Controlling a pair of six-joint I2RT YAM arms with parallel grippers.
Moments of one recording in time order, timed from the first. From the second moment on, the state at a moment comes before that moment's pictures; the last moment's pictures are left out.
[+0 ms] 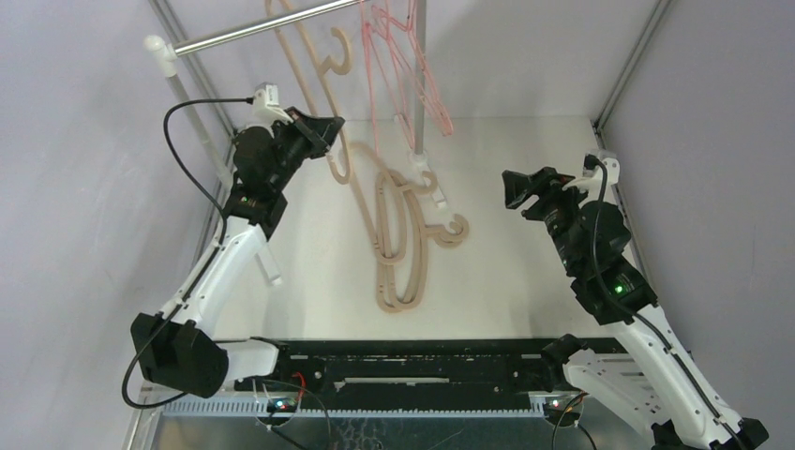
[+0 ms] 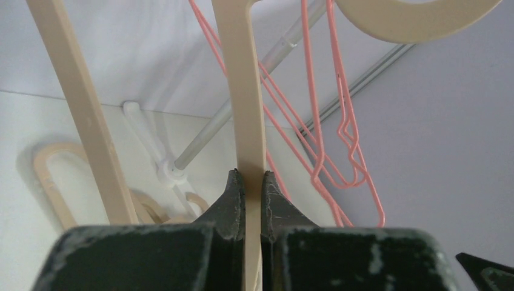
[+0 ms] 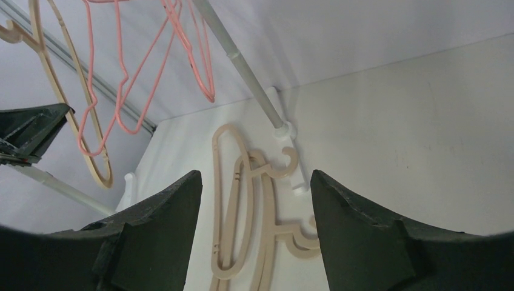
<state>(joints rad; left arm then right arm) -0.26 1.25 1.16 0.16 0.17 -0.65 0.49 0.72 0.94 -0.24 0.31 0.46</state>
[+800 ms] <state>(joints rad) -0.21 1.42 1.36 0.22 0.19 -0.80 0.48 0.74 0.94 -0.25 0.33 0.46</state>
